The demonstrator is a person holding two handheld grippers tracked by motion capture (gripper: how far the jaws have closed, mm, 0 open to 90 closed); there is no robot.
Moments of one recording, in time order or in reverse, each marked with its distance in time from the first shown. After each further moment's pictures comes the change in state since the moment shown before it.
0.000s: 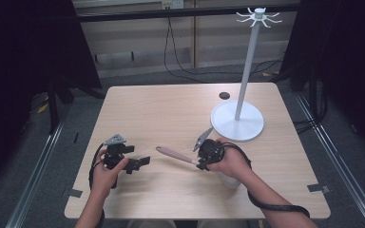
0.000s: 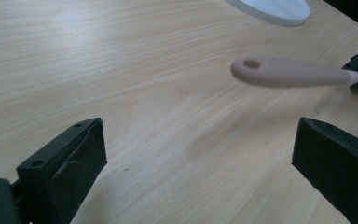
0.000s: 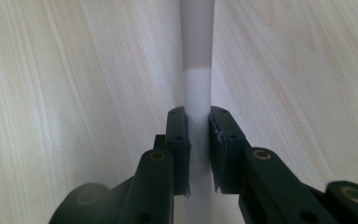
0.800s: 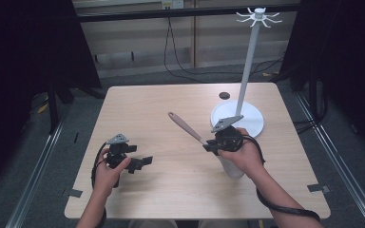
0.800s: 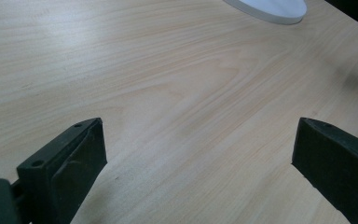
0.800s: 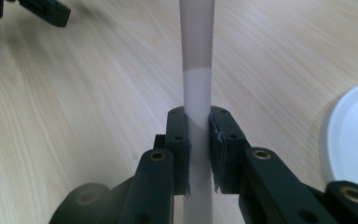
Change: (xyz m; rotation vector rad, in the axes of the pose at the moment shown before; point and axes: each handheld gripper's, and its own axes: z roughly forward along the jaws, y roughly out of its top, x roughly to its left) left arm -0.003 0.003 0.007 0.010 -0.012 0.009; right arm -0.018 -0.017 -0.050 -0.319 -0.134 0.188
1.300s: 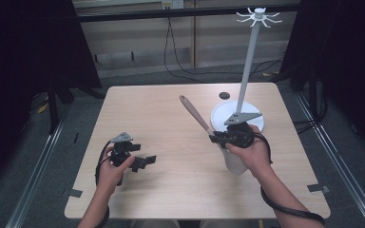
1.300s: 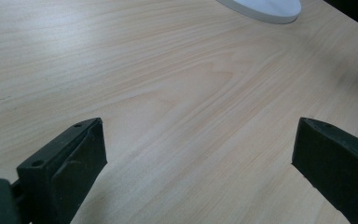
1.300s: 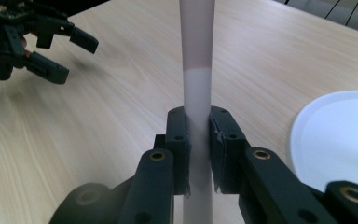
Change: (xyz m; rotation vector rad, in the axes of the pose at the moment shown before) left arm -0.004 0.006 0.011 0.006 -0.018 0.014; right arm -0.013 -0.004 -0.025 -0.163 -0.052 0.094
